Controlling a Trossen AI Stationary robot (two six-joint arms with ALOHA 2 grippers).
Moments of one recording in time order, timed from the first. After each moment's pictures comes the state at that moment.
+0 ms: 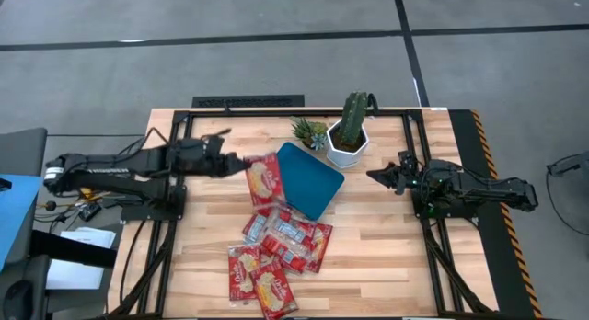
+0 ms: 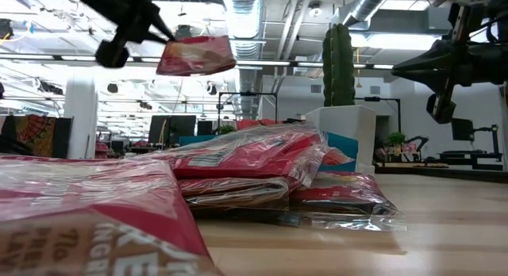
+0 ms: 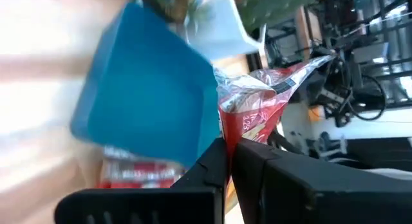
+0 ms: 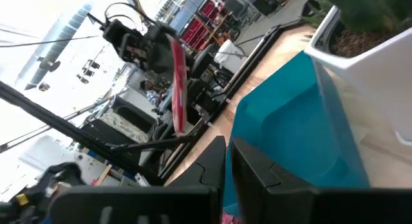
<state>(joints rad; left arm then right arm) 0.13 0.84 0.71 -0.23 -0.14 -1.22 -0.11 0.04 0.01 0.04 0.07 0.91</state>
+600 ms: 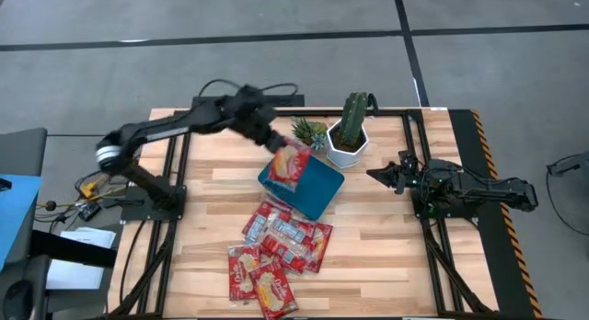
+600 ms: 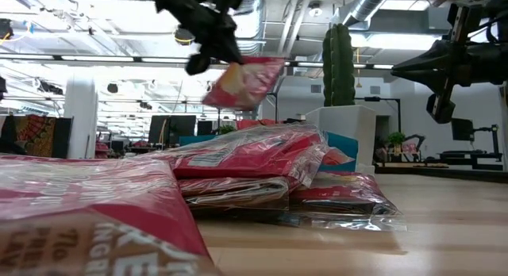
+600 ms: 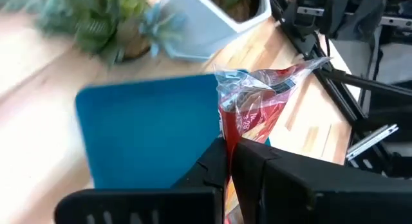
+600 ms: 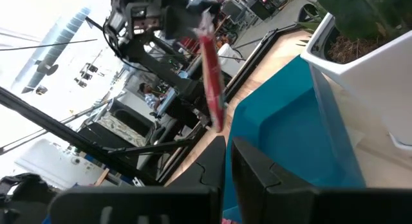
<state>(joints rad) 0.45 1.55 1.35 -0.48 0.34 -0.55 -0.11 0.04 0.01 0.04 0.08 0.91</state>
